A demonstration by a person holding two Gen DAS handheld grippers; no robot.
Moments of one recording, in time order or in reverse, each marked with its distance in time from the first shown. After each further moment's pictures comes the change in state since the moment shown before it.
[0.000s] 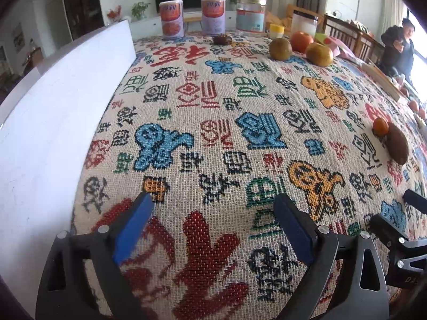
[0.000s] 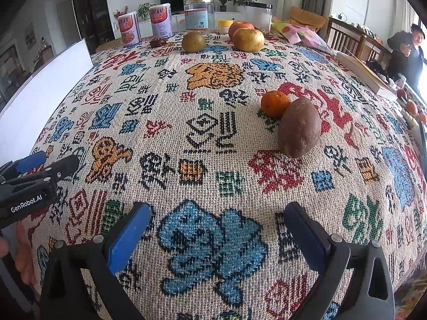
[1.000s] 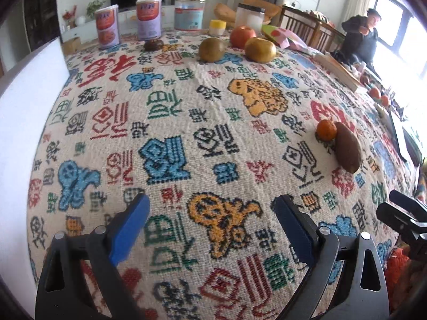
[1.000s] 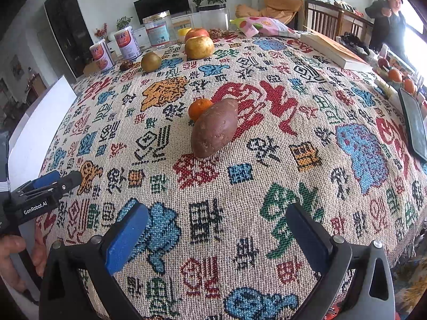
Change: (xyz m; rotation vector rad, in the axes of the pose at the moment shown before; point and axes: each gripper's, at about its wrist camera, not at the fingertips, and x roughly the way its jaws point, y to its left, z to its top) left arm 0.006 -0.077 0.042 0.147 0.045 -0.272; right arm -0.038 -0.090 0.000 0.201 -0.007 0.054
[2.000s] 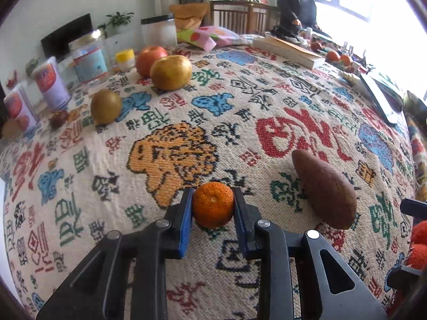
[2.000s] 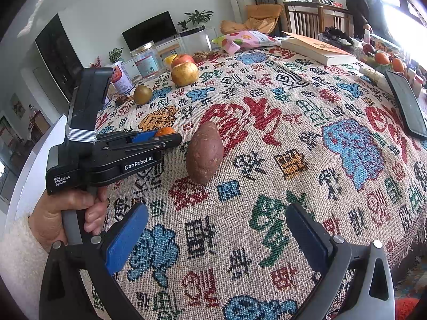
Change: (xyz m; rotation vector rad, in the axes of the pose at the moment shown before) left arm 0.054 -0.059 0.058 0.273 -0.049 -0.047; right arm -0.013 -0.016 0.000 0.100 -0.099 0.033
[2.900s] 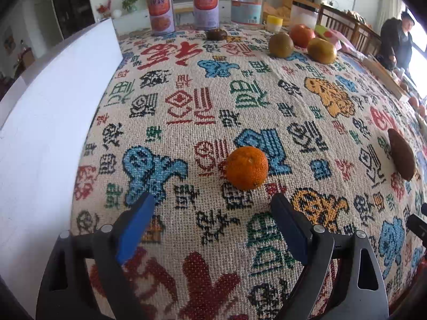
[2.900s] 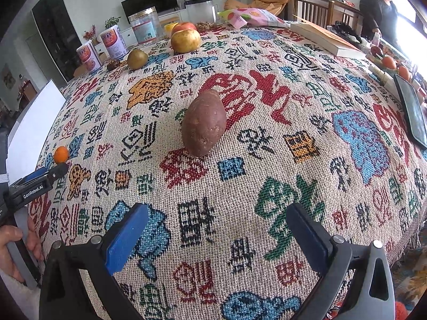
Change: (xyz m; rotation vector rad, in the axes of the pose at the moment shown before) left arm -0.071 0.102 -0.110 -0.398 0.114 0.284; right arm 0.029 0.016 -0.006 -0.098 0.152 -0.097
